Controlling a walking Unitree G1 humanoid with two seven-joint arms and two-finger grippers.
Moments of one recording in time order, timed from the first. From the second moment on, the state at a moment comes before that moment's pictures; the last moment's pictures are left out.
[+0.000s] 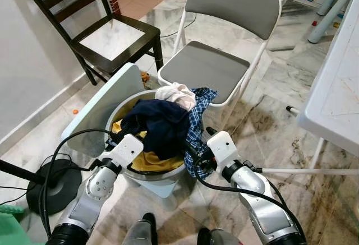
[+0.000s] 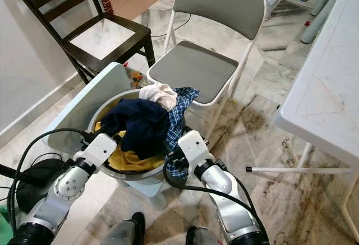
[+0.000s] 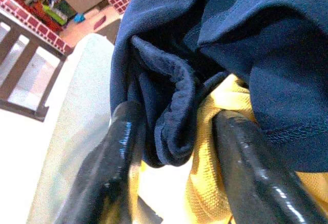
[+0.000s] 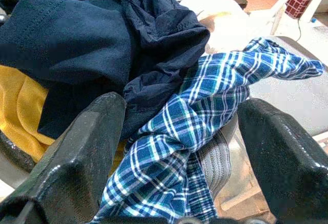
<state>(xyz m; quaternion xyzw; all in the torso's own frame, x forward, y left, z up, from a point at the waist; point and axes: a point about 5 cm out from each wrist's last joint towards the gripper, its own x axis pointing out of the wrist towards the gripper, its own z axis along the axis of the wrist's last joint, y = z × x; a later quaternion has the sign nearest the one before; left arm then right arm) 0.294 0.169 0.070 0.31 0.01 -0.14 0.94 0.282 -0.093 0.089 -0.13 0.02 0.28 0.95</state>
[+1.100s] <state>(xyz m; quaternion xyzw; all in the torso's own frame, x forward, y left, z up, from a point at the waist) 0.280 0.176 0.067 0.30 -0.02 -0.09 0.95 0.279 -0.095 0.088 -0.13 0.03 0.30 0.94</state>
